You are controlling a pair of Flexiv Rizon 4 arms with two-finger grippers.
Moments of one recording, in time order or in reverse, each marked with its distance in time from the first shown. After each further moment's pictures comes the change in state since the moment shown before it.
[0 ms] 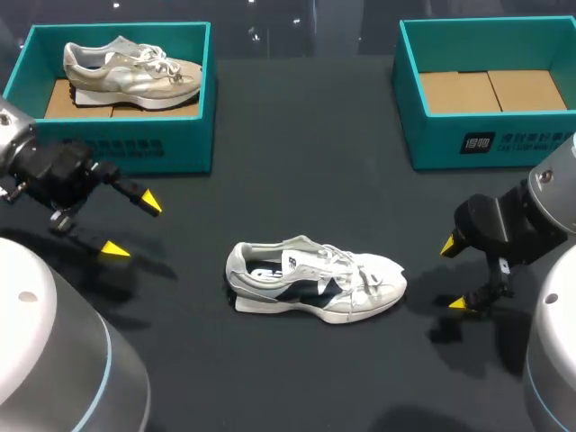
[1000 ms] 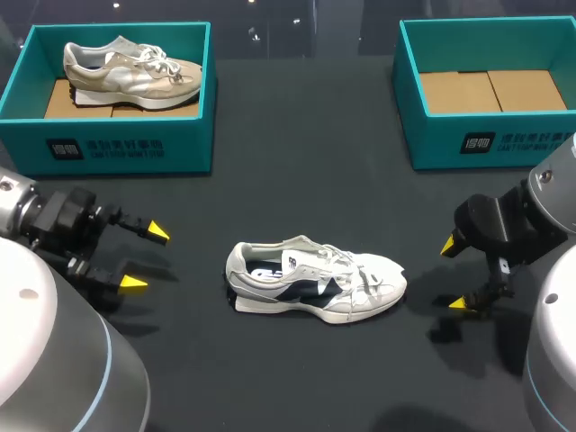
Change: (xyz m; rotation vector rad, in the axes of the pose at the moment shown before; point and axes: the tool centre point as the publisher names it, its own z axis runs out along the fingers) left arm 0.003 0.041 0.042 0.176 -0.121 -0.048; right arm 0.000 0.000 0.000 0.000 0.000 0.000
